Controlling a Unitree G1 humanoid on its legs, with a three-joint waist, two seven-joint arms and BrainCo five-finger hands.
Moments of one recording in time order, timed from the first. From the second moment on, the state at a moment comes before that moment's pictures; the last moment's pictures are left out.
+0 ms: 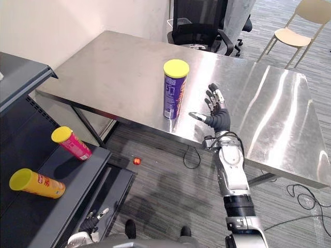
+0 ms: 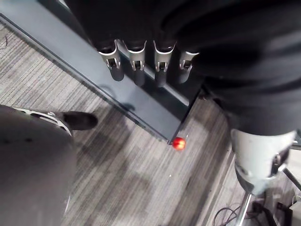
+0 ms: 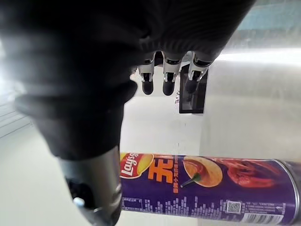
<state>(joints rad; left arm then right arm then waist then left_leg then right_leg) 0.10 0.08 0.23 1.02 -0.06 -0.12 0.00 -0.27 -0.26 -0.04 0.08 0.27 -0.18 0.02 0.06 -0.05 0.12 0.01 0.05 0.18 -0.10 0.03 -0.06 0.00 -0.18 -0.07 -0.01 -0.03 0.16</state>
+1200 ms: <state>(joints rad) 0.11 0.10 0.23 1.02 -0.07 -0.10 0.03 -0.53 -0.22 0.02 0.23 0.26 -0.14 -0.06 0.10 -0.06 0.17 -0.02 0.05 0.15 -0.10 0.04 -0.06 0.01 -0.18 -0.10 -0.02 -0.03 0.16</state>
